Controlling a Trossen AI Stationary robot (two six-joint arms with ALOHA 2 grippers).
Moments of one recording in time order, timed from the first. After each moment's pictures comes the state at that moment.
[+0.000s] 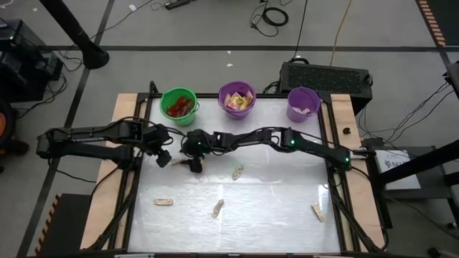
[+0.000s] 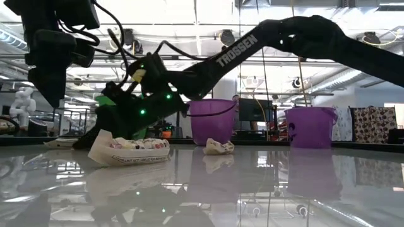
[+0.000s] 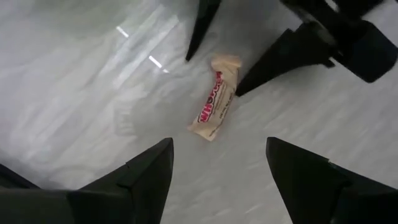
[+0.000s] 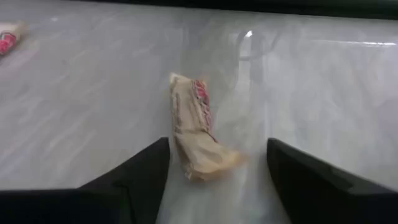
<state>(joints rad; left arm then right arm) 0.19 0.84 0.65 -1.05 0.08 -0.59 -0.12 2.68 2.08 0.10 -0.25 -0.12</state>
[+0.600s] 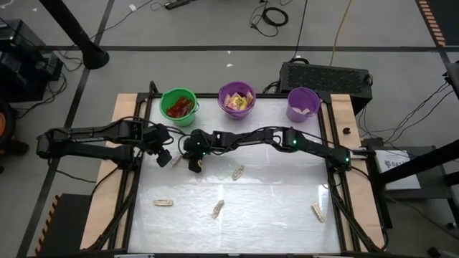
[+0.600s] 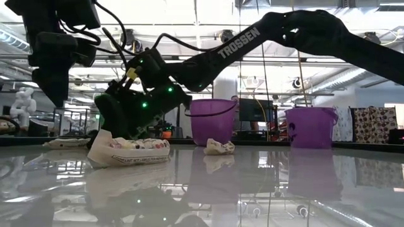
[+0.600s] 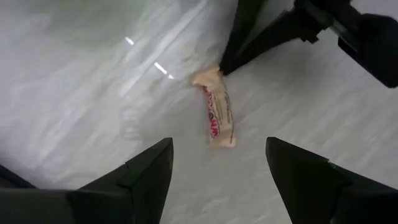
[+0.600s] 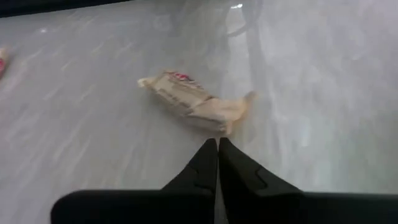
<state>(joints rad) 0.19 0.84 0.65 -1.04 0.05 -0.56 -0.11 2.66 2.08 -0.06 -0.23 0.08</state>
